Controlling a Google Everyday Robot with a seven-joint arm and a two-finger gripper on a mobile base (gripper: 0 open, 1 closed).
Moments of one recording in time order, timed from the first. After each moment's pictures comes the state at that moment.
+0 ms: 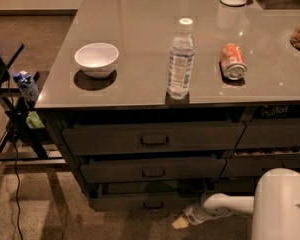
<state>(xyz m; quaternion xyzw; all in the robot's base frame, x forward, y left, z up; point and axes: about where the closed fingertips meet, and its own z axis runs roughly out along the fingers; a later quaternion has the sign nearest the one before) 0.461 -0.157 0.171 -0.34 0.91 0.21 0.13</state>
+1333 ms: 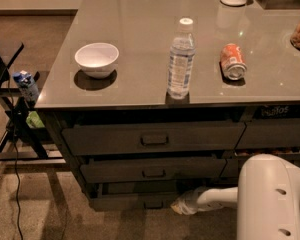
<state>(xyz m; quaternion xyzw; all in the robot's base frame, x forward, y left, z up) 0.512 -0.139 0.185 -0.37 0.89 0.16 0.19</state>
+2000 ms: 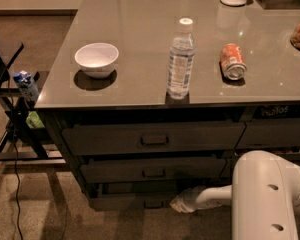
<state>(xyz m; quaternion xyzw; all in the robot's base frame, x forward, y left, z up) 0.525 -0.133 0.187 -0.39 0.89 0.14 0.20</state>
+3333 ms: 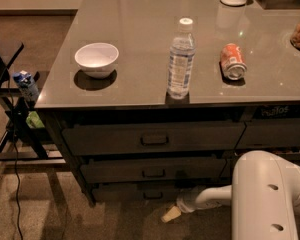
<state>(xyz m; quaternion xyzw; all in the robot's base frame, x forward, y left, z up) 0.525 -0.133 0.186 -0.39 0.89 0.14 0.20</state>
